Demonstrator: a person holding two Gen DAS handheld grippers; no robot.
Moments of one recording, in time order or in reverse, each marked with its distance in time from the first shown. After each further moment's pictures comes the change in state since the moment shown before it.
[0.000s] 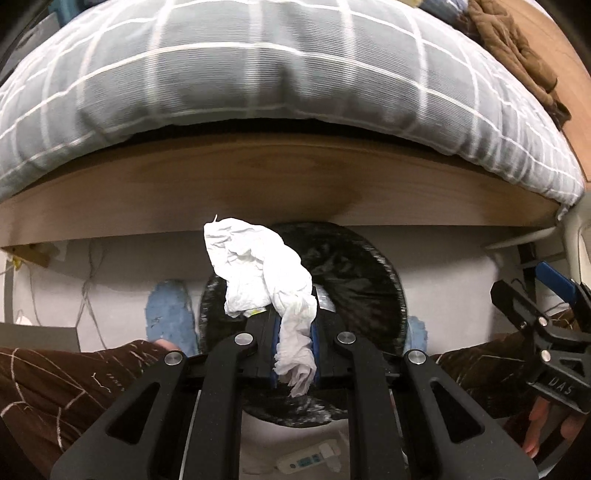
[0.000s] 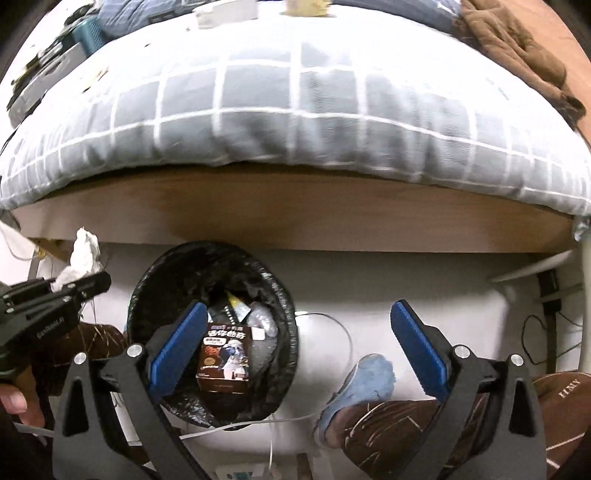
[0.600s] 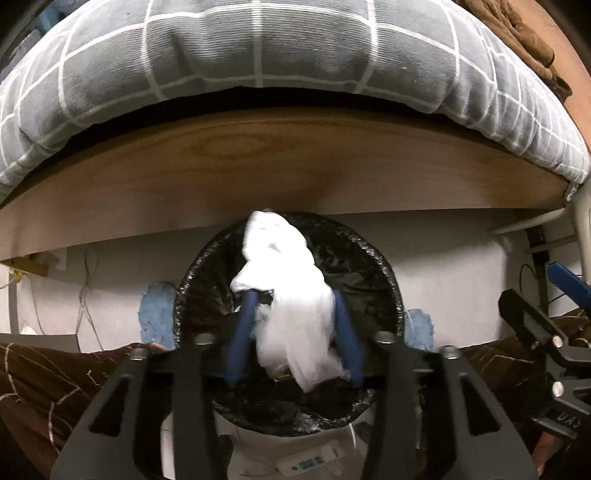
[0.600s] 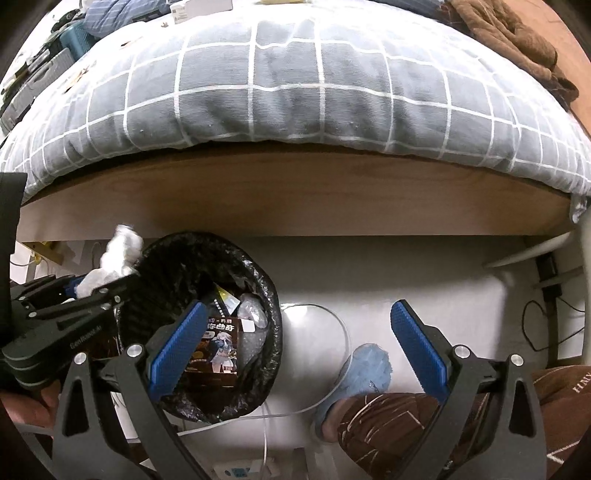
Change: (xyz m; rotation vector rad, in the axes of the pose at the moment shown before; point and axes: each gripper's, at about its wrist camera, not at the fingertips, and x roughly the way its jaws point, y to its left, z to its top) left arm 0.030 -0.034 -0.003 0.043 0.023 0.049; right arm 0.015 -0.008 -0.014 0.019 0.024 -0.004
